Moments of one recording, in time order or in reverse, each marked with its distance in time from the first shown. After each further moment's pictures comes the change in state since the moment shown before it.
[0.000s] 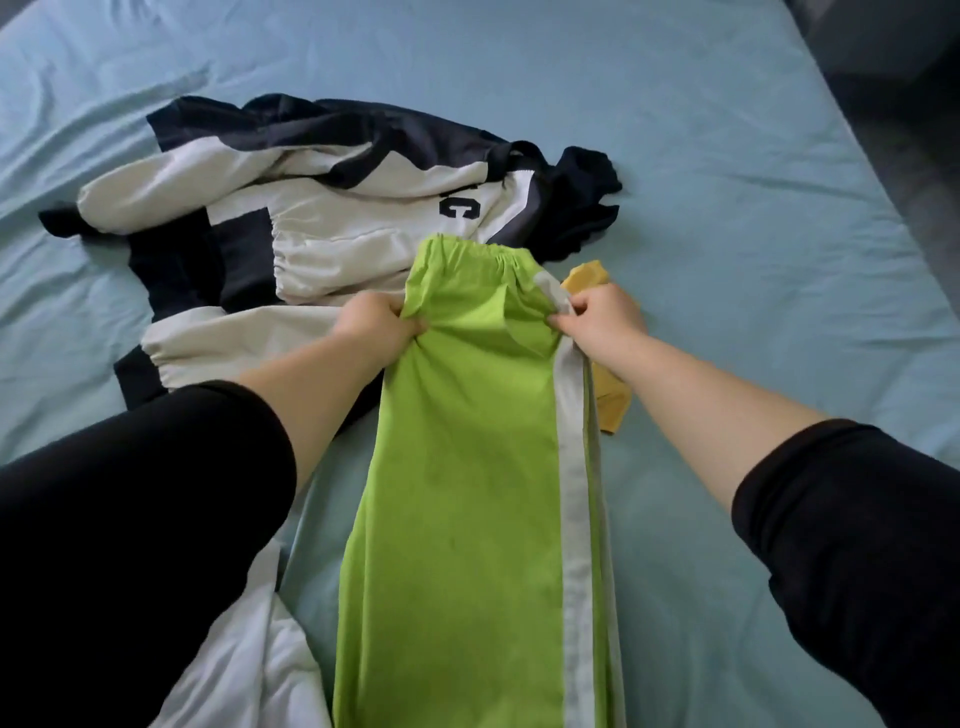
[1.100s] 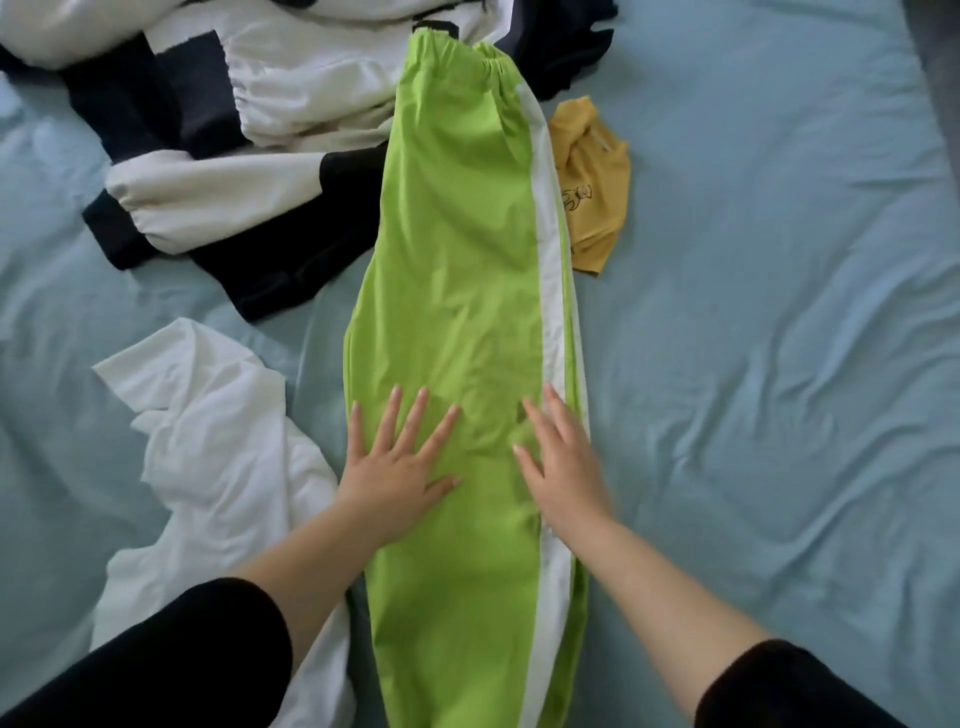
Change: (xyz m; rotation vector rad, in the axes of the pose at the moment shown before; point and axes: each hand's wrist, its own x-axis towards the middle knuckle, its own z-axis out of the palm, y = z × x) left_hand -0.236 -0.168 0.109 0.875 -0.426 0.367; right_hand -0.283 0.102 0.144 -0.050 -0.138 -0.098
